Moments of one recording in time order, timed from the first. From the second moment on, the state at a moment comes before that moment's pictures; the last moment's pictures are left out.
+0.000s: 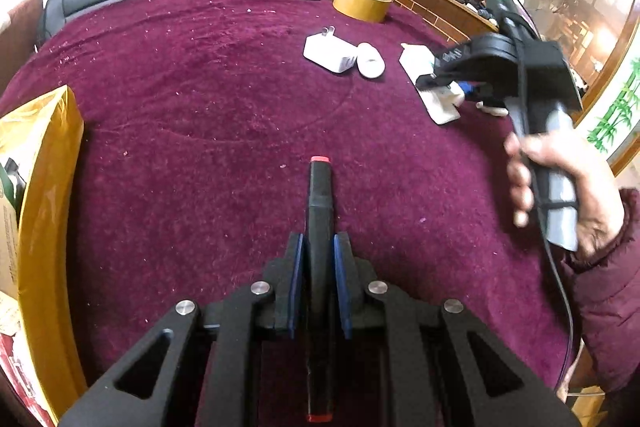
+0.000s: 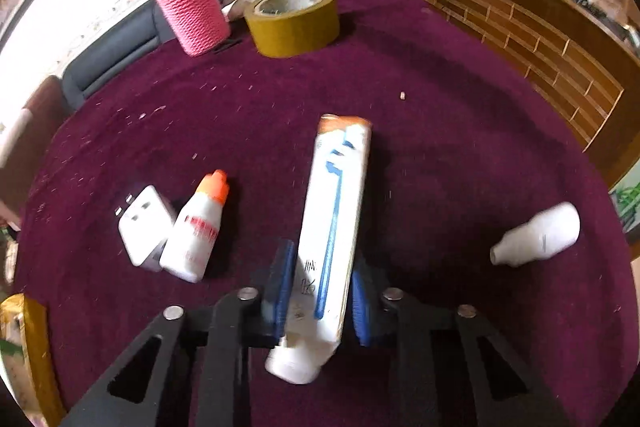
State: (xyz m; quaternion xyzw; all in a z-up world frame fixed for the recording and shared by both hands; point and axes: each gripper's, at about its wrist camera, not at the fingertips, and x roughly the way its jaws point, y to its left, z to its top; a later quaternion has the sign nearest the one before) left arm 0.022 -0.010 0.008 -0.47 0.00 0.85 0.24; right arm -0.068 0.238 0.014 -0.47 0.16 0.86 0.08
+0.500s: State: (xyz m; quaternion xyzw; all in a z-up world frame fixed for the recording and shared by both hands) left arm 0.040 0.013 0.010 -0.47 0.04 0.85 0.22; right arm 0.003 0.211 0.014 -0.50 0.11 0.86 0.01
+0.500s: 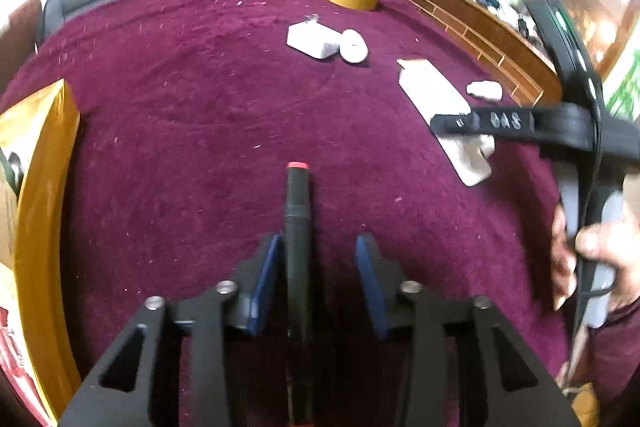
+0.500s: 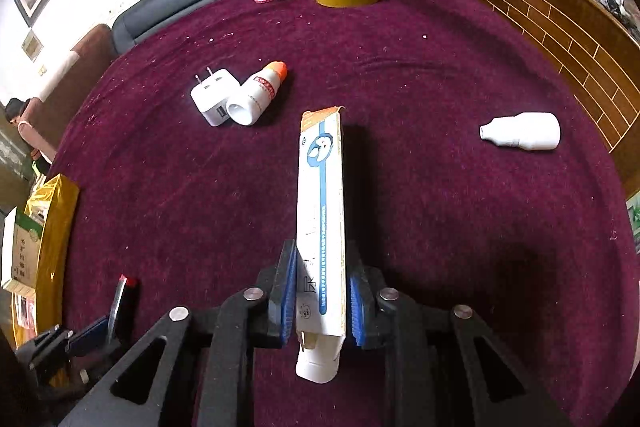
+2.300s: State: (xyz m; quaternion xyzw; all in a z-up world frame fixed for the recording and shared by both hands) left arm 0.145 -0.211 0.103 -0.34 -0.11 0.93 0.09; right arm 0.103 -0.031 0.110 -0.42 0.04 0.86 -0.29
